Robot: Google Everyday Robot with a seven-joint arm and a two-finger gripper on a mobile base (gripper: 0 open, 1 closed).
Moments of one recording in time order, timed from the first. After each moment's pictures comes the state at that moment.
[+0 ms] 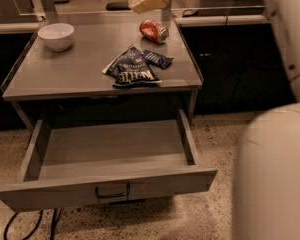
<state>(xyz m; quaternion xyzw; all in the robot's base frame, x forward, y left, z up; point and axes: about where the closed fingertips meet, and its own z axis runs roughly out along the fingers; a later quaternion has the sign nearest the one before) 0.676 0.021 1.042 -0.72 0.52 0.15 0.43</state>
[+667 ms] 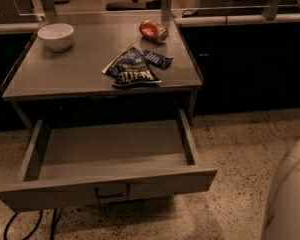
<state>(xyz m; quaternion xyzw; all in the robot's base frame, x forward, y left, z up) 0.651 0.006 1.076 -0.70 0.52 0.13 0.47</state>
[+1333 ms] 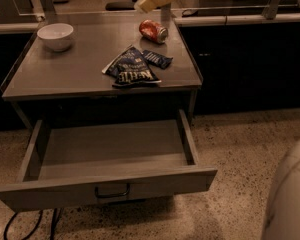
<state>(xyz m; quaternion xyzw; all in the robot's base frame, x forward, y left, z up) 0.651 0.006 1.076 -0.70 0.52 0.13 0.47</state>
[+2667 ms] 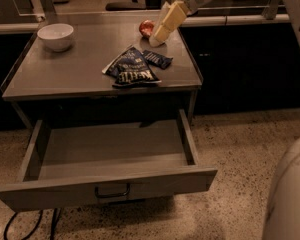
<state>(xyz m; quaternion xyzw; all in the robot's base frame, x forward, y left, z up) 0.668 -0.006 1.031 -0.69 0.54 0.16 0.46</state>
